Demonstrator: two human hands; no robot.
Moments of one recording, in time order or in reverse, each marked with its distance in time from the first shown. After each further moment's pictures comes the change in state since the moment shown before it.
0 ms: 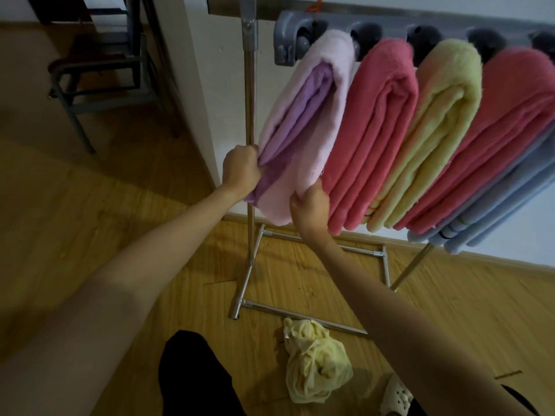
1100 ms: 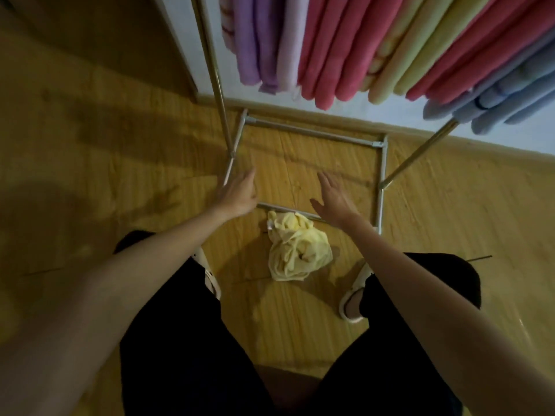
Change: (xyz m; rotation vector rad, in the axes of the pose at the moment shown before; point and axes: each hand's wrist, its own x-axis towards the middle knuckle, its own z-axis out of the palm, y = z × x) left_hand -0.239 -0.007 0.169 -0.019 -0.861 -0.314; right_hand -0.101 0.268 -0.023 -0.540 -0.772 0.028
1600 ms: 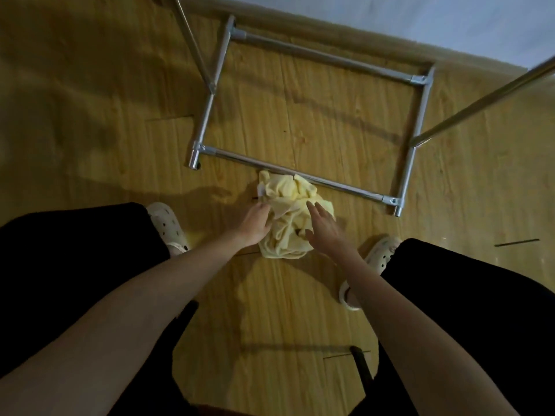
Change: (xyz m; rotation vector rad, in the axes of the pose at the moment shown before) left_hand 0.042 -0.028 0.226 -0.061 -0.307 -0.046; right_hand 0.014 0.099 0.189 0.031 -0.391 0.136
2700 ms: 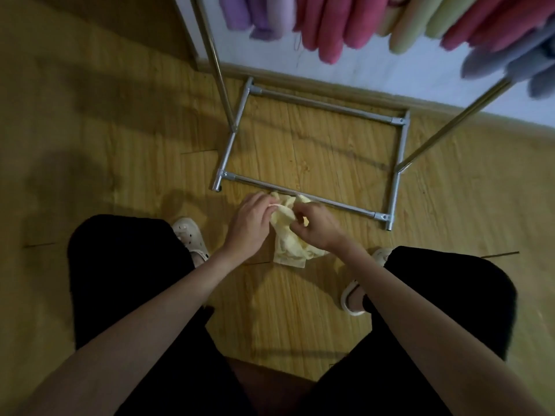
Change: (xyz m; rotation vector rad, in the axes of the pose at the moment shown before) left_hand -0.136 0.057 -0.087 -0.191 0.686 0.323; right_hand -0.095 -0.083 -0.089 0.182 0.283 -0.462
